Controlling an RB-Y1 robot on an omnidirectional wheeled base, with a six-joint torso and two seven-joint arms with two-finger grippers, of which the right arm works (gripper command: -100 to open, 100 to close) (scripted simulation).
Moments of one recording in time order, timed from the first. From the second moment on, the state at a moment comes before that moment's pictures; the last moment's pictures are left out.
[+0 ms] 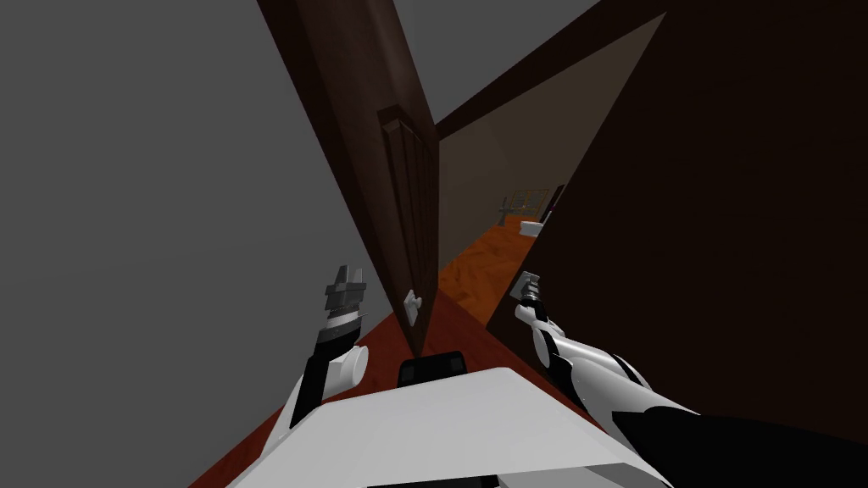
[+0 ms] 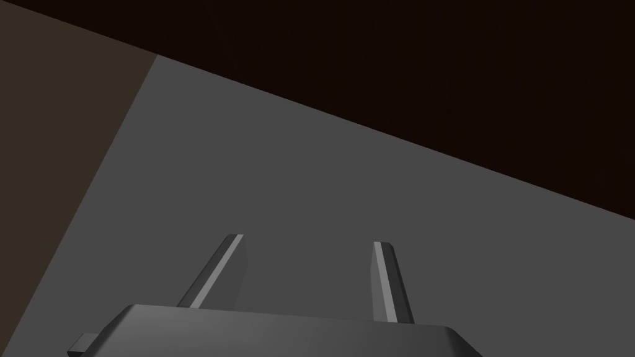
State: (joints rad) arm -0.34 -0.53 -0.57 -0.38 -0.33 -0.60 0.02
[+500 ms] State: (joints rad) arm -0.34 -0.53 -0.57 -0.38 -0.33 -0.60 0.02
